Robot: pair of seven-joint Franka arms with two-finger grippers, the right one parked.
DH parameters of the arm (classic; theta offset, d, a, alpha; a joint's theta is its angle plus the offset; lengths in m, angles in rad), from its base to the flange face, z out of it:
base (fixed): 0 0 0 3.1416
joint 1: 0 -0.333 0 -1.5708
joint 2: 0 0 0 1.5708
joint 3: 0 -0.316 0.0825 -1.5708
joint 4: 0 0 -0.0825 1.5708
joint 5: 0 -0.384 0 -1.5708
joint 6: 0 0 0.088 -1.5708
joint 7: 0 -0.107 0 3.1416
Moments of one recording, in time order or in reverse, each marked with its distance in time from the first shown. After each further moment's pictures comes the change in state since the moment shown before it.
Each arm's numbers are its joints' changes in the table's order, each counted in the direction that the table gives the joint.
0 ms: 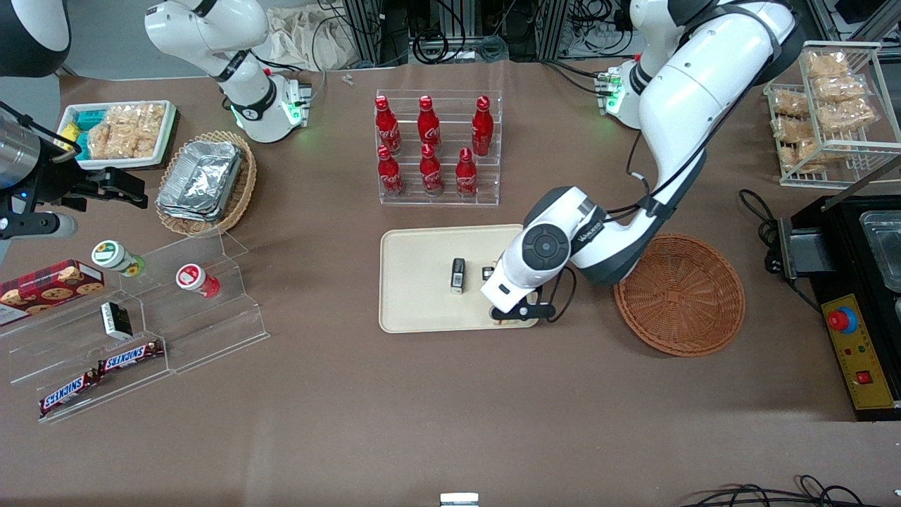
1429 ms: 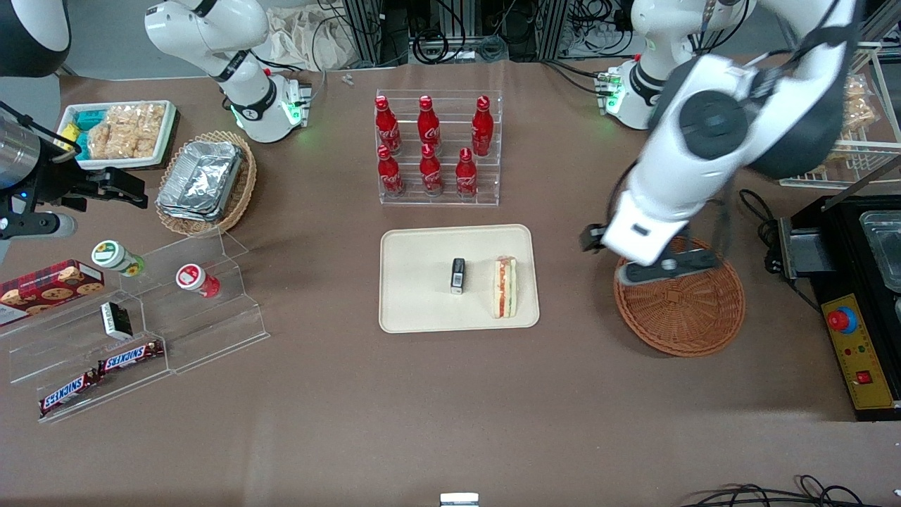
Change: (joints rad) arm -0.317 0.567 -0.017 0.000 0.189 -0.391 -0.282
